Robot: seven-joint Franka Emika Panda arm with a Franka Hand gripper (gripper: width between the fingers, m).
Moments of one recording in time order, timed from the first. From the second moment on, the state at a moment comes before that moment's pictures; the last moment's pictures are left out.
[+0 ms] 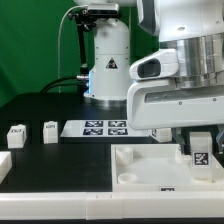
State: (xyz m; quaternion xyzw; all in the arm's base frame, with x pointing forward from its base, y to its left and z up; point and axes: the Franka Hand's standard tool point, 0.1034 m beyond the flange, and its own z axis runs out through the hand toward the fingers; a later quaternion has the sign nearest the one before) arm 0.621 0.114 0.073 -0.98 0.16 -0.03 0.07
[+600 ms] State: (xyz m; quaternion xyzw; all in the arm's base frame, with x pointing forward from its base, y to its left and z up) arm 0.621 0.114 0.072 -0.85 0.52 -0.02 0.06
